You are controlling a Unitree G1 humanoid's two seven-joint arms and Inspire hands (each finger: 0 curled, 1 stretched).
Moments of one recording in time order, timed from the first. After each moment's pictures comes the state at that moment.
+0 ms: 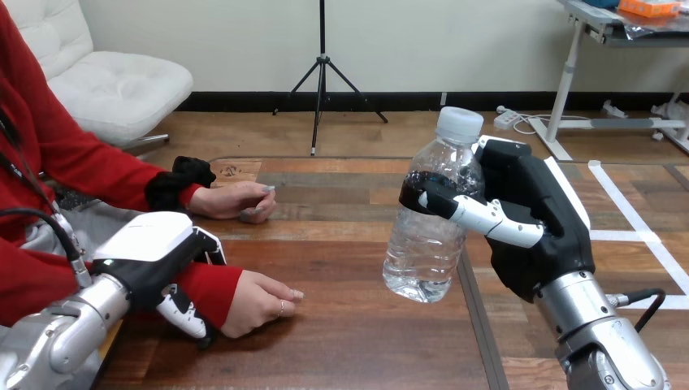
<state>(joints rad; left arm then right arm) -0.39 0.67 -0.30 0.77 0.71 -0.50 0.02 -0.01 -0.10 -0.07 -0.26 0.35 0.16 0.28</state>
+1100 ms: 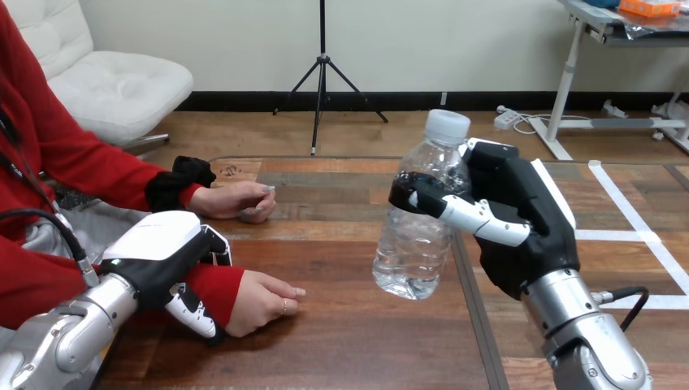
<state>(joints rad) -0.40 0.66 -0.30 0.76 0.67 -0.51 -0.01 -0.05 -0.08 -0.05 -0.17 0.32 0.11 0.29</state>
